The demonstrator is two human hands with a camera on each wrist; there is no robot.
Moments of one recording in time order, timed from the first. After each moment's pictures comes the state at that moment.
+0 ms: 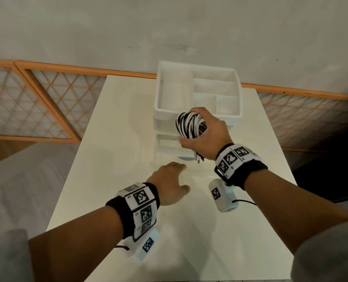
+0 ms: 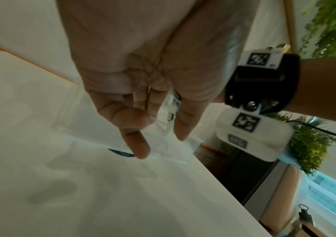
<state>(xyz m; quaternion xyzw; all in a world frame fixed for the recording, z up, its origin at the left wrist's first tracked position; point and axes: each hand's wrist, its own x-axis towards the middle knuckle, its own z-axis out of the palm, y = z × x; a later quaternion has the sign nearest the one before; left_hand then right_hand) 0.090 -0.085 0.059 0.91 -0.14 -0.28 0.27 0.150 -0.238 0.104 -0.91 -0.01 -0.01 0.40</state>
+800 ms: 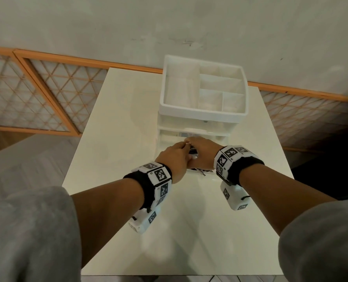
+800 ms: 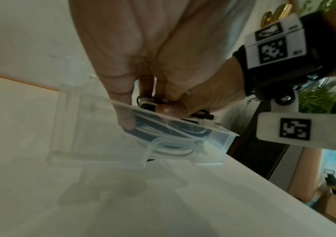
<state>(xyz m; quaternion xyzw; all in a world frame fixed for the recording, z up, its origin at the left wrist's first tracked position) 0.126 -0.094 0.051 0.93 -0.19 -0.18 0.25 0.160 -0.241 0.050 -0.95 -0.11 0.25 0.15</state>
